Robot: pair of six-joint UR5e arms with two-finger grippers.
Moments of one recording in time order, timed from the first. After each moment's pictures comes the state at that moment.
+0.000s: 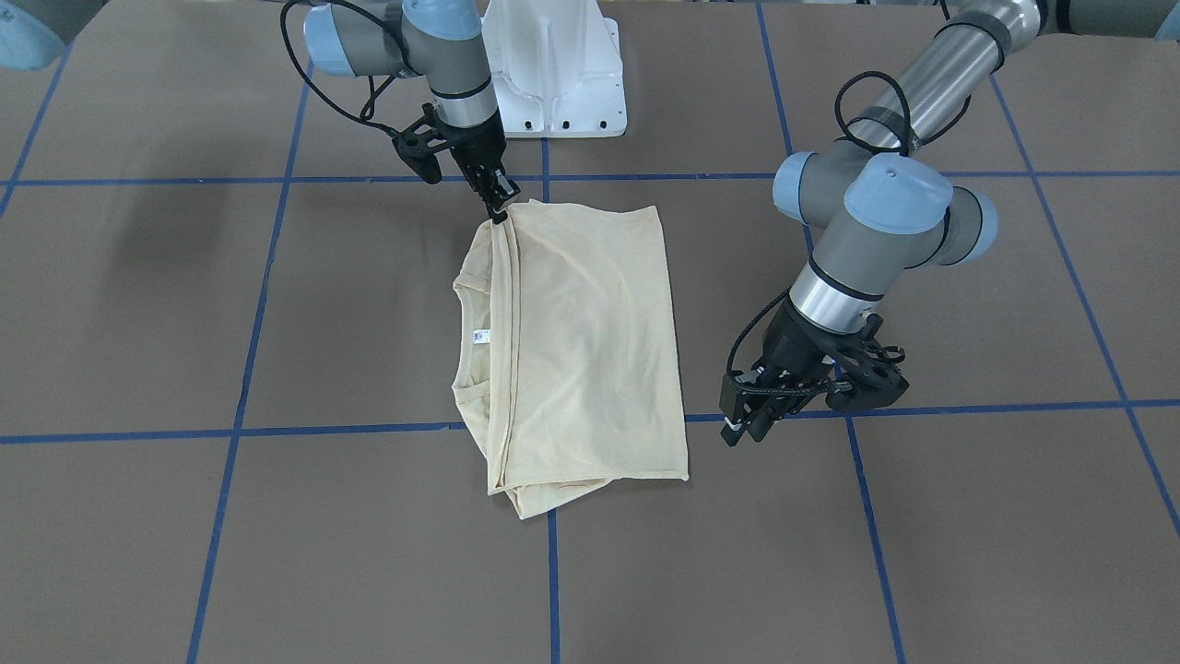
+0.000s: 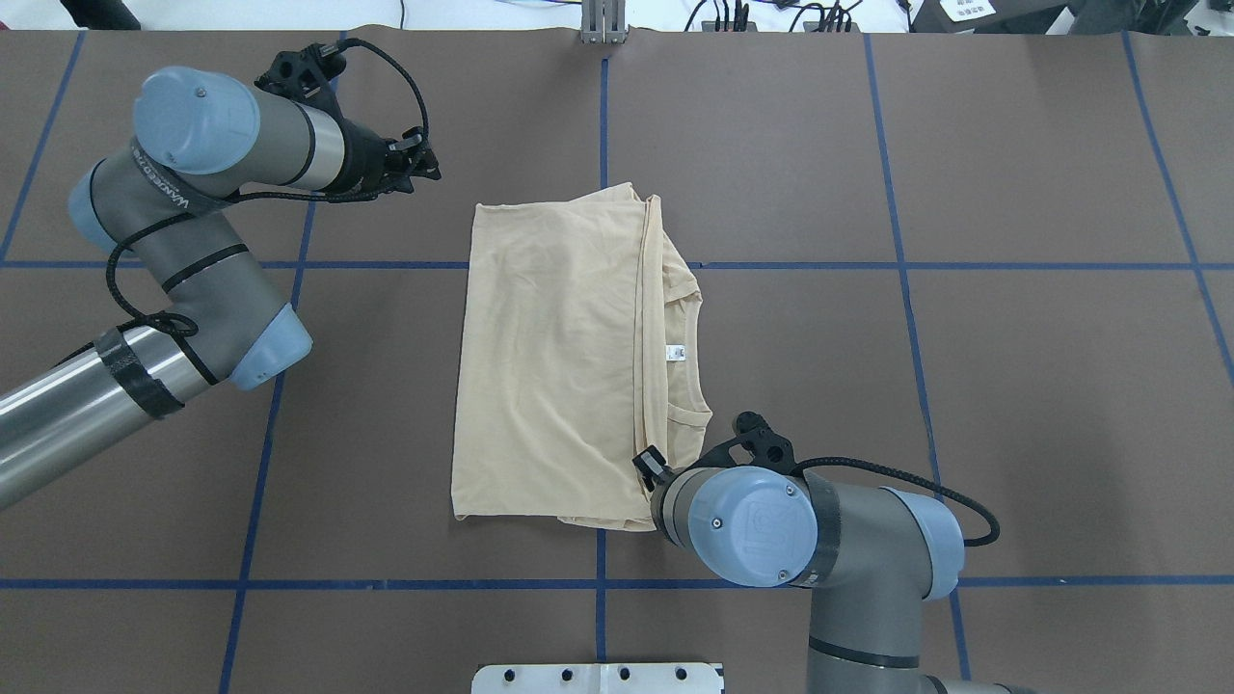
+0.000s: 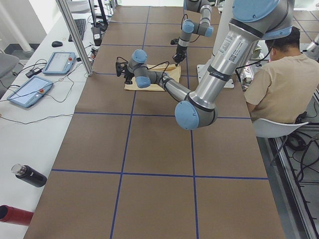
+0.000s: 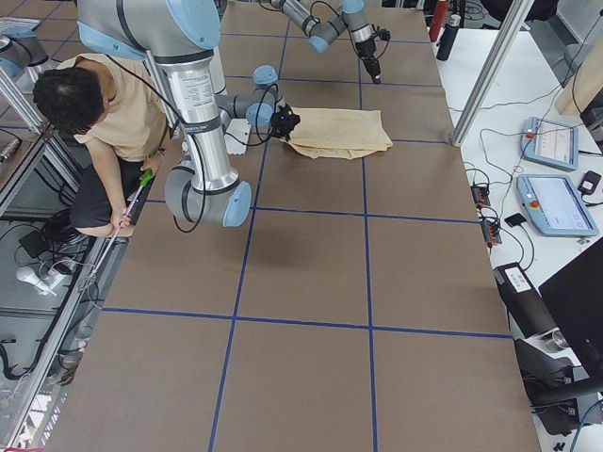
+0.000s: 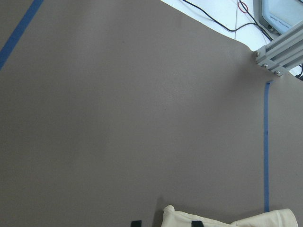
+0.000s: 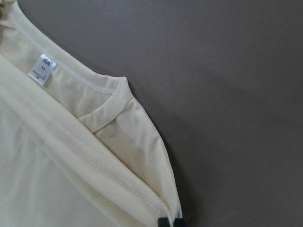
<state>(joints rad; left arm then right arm) -0.81 -2.12 -1.51 -2.26 -1.87 -1.50 0.22 -1.11 1.90 -1.45 1.54 2.36</state>
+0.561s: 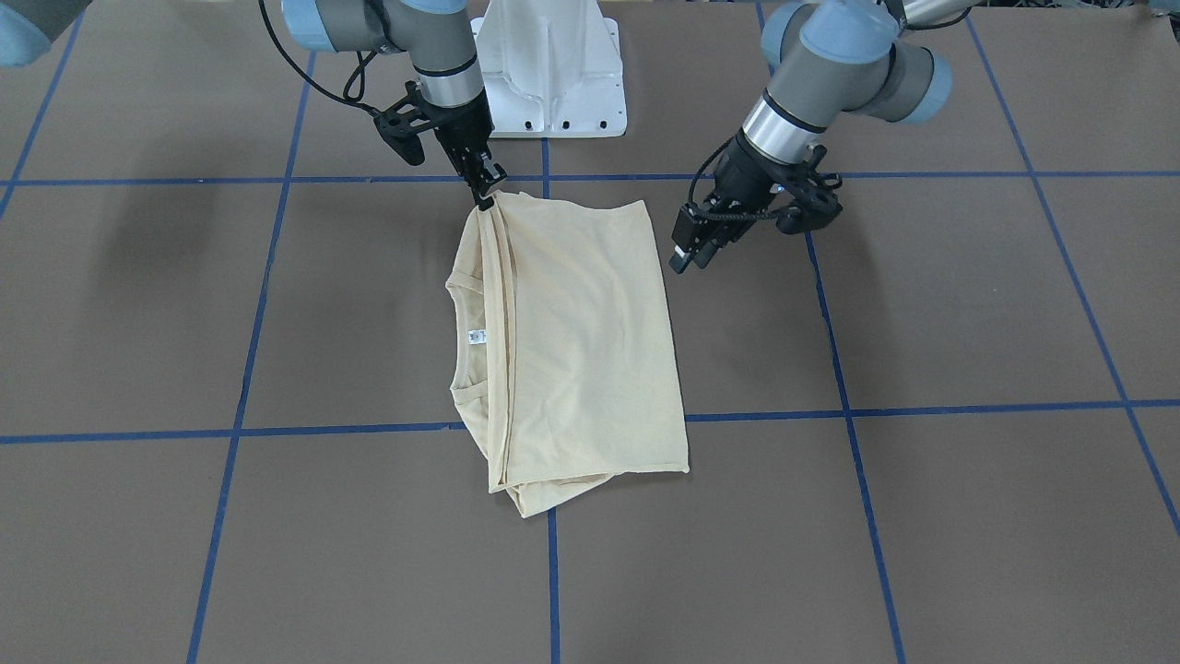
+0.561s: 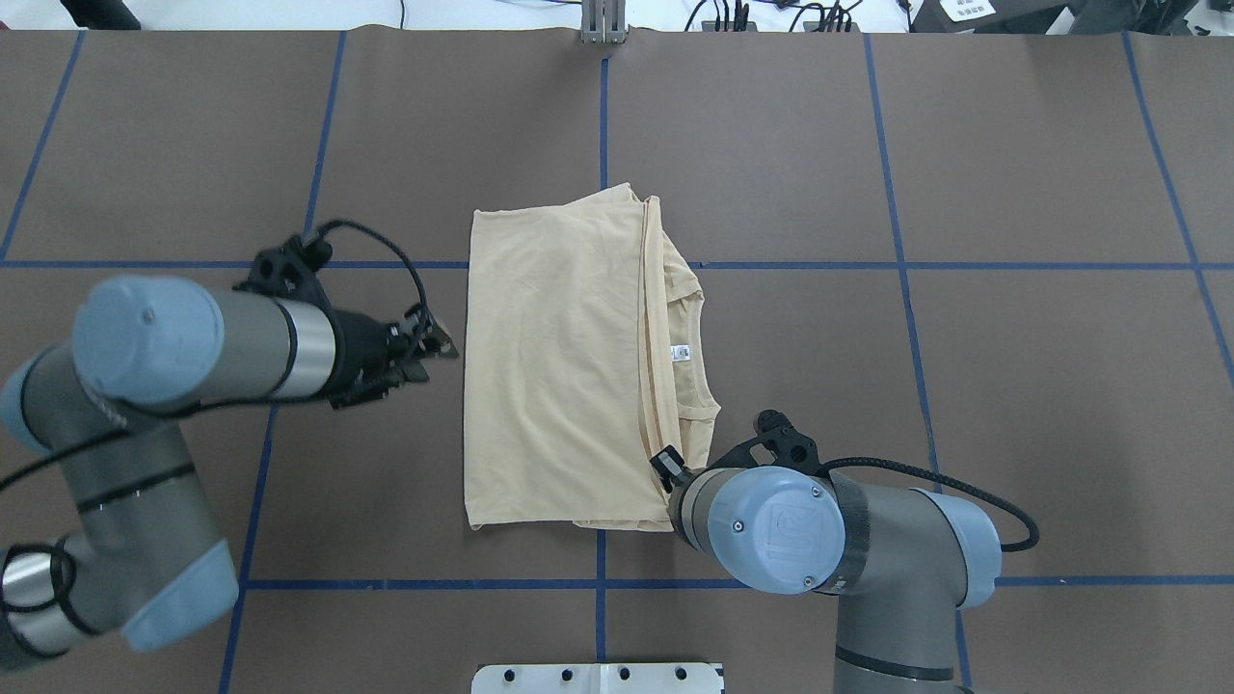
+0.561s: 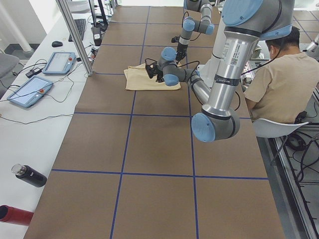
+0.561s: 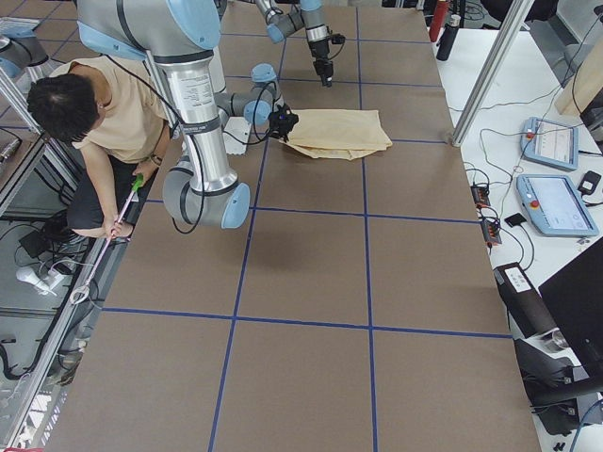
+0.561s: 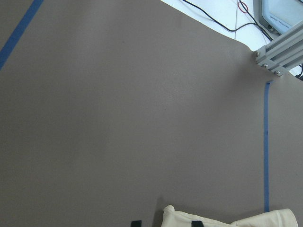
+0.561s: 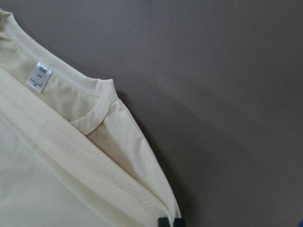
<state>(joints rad) -0.49 -1.84 -1.92 -2.14 -1.76 -1.89 0.21 -1.13 1.93 -1.49 1.54 2.36</state>
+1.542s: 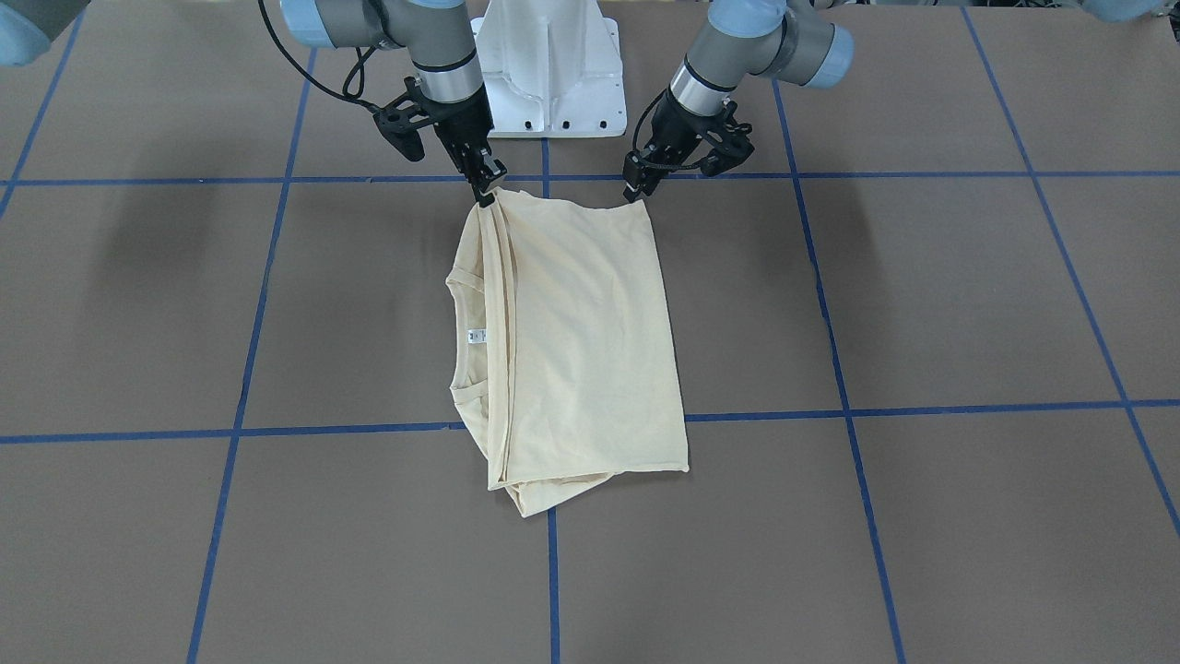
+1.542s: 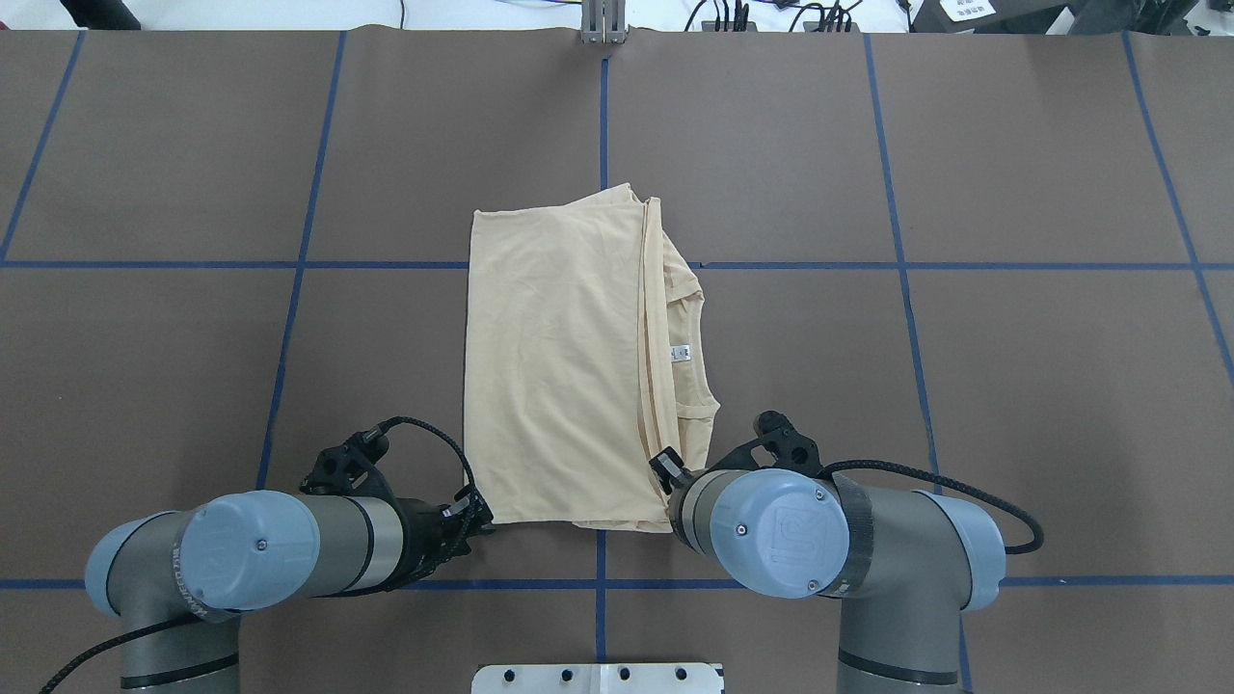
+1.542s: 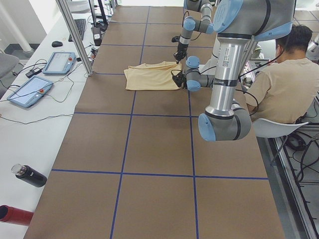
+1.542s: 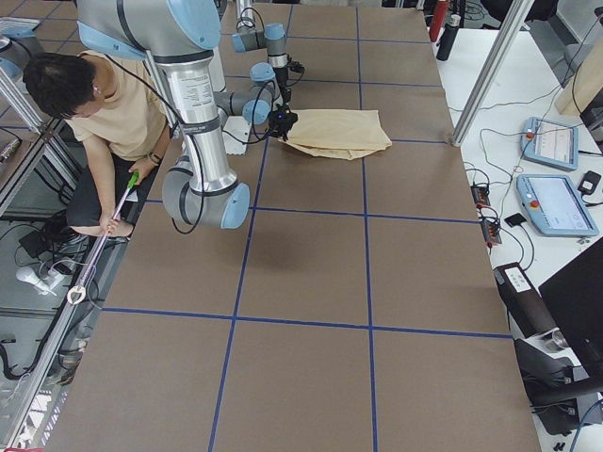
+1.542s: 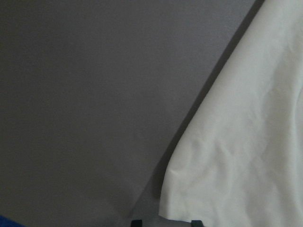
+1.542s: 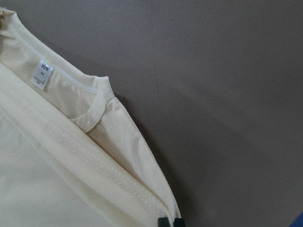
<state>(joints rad) -0.22 -1.82 -1.90 -2.14 -1.64 -2.10 0.21 -1.13 1.94 -1.49 1.54 2.36</state>
